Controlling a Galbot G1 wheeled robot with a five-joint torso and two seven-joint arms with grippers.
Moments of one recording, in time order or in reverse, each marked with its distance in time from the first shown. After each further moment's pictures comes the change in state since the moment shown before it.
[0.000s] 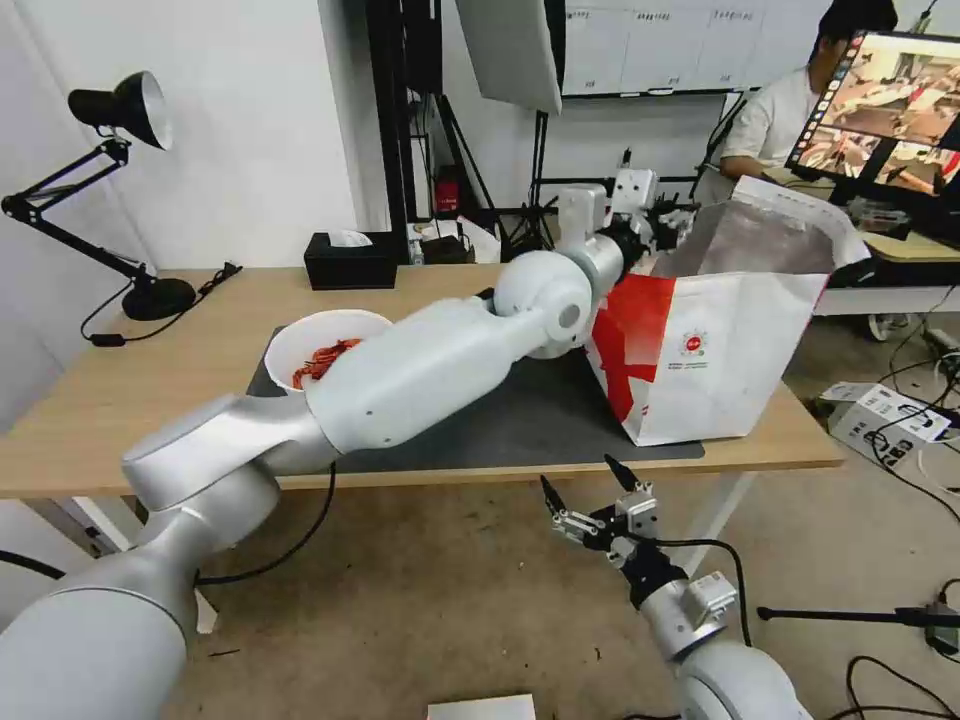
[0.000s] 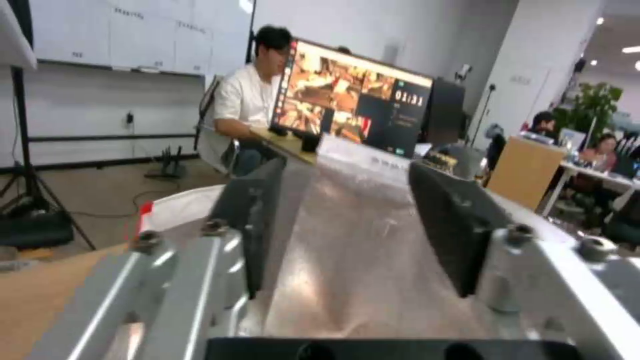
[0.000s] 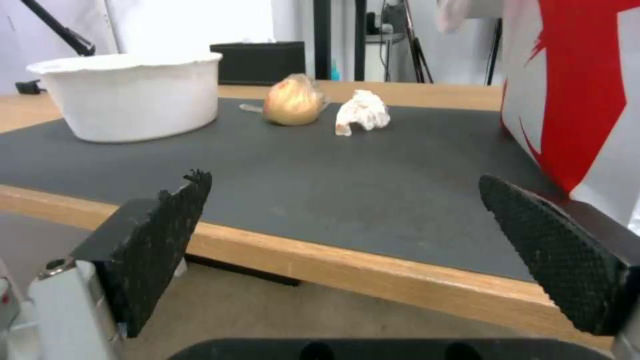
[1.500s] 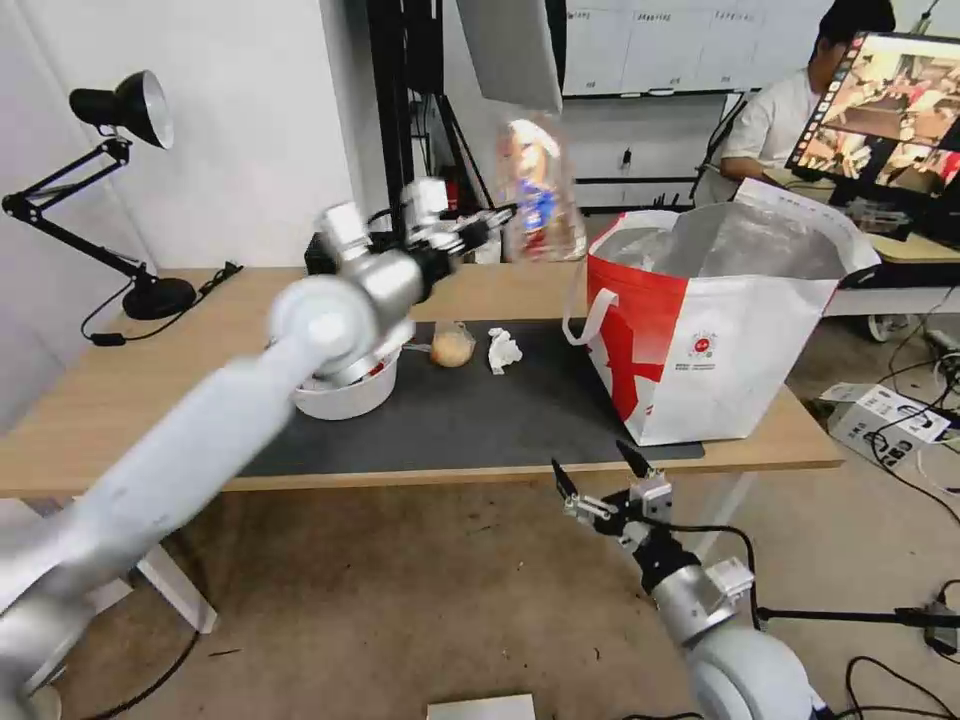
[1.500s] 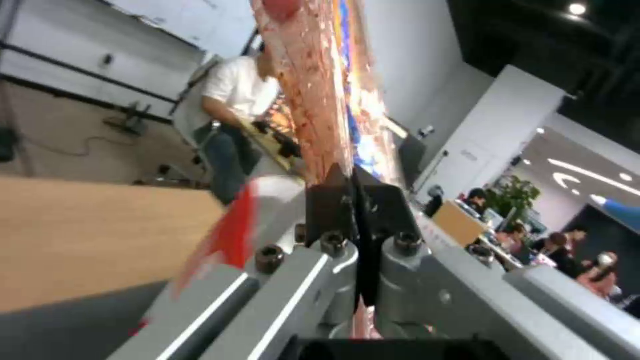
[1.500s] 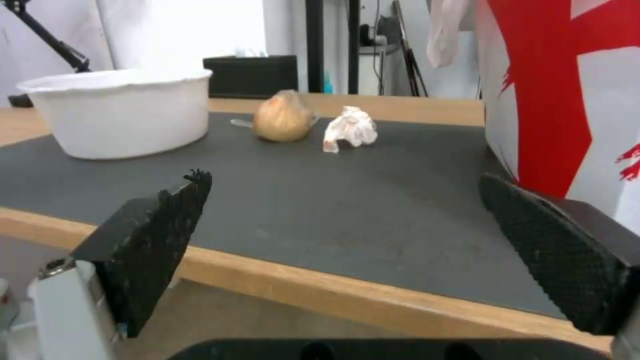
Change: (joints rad) left arm 0.179 0.273 -0.255 -0.235 -0.321 0.041 0.078; right arm 0.009 -0.012 0.023 0.009 0.022 0.006 -0.002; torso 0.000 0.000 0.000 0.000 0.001
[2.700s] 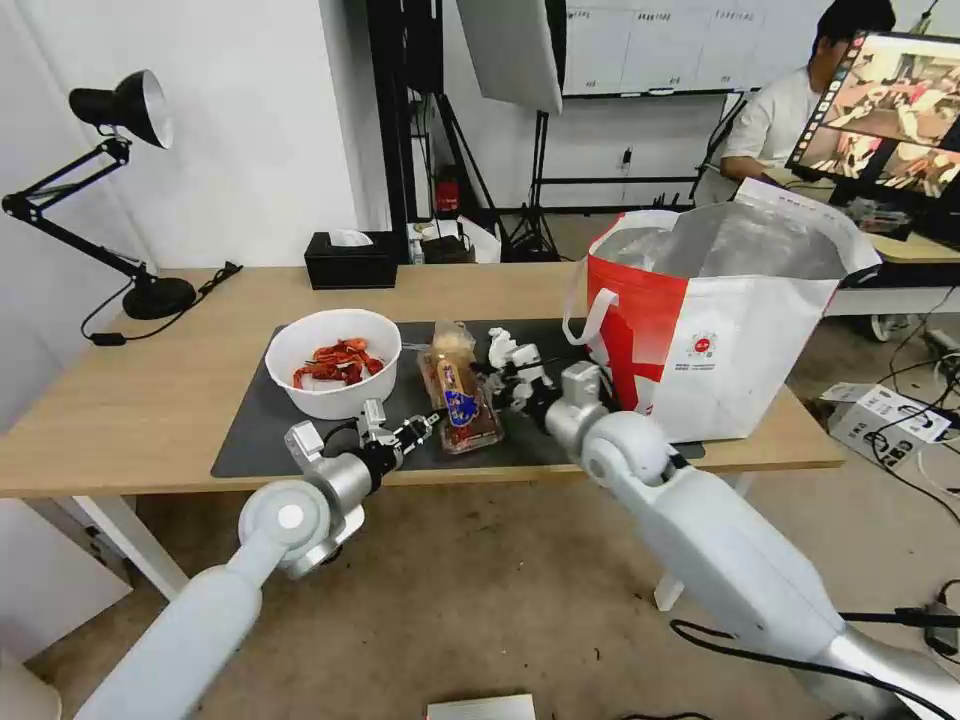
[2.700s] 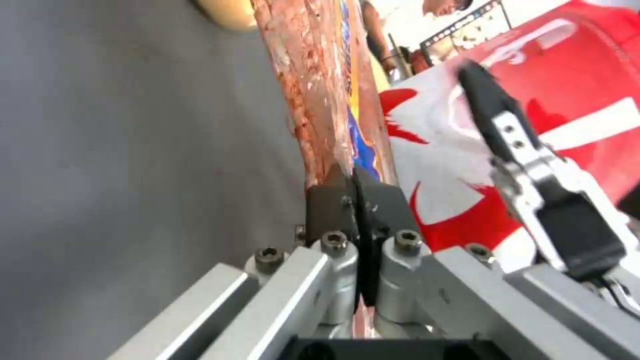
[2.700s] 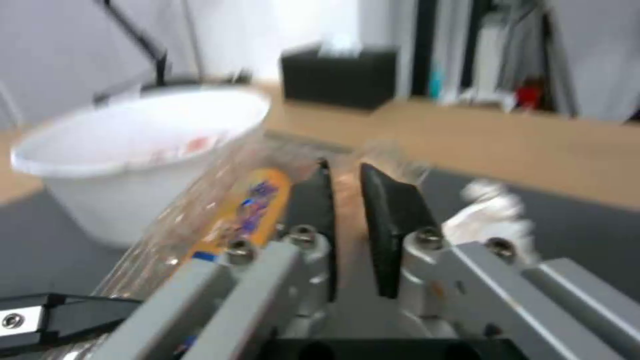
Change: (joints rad) left arm 0.899 0.135 -0.491 -0.225 0.056 0.131 0.037; right arm 0.802 -0.036 -0.346 -0.374 0.351 -0.281 -0.080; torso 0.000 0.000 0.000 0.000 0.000
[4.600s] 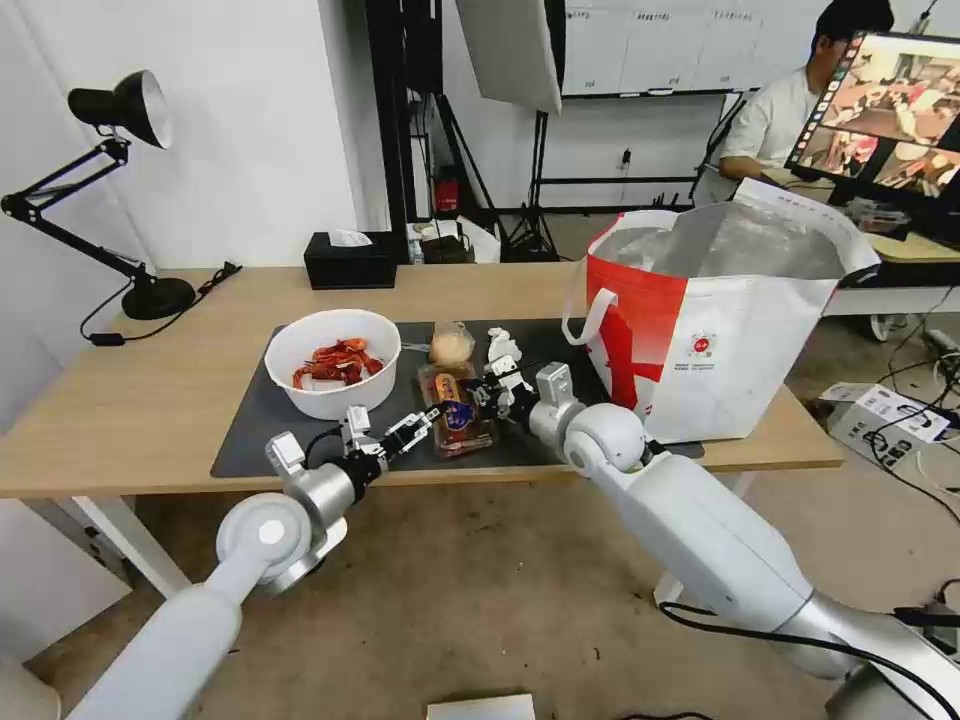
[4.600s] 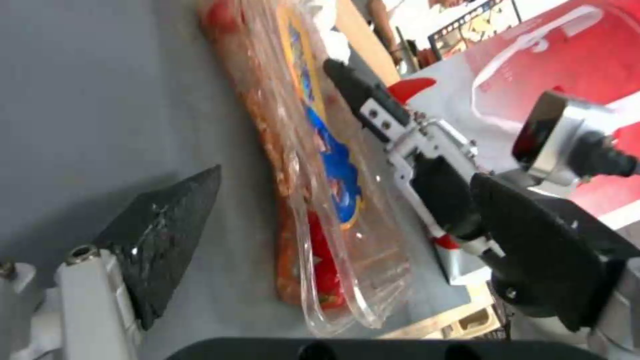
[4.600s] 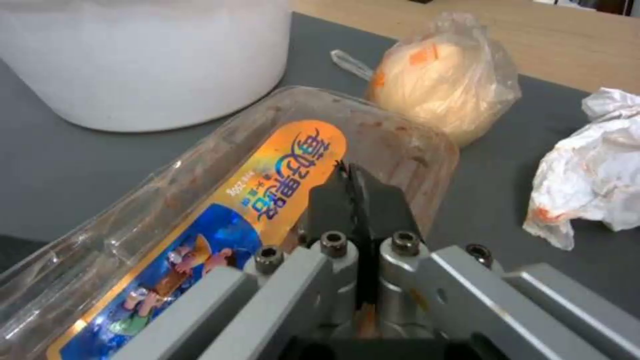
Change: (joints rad) left arm 0.040 0.008 -0.022 0.031 0.013 0.021 0.051; right arm 0.194 0.083 -0.188 -0.221 -0.070 -0.177 -0.079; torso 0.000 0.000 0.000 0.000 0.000
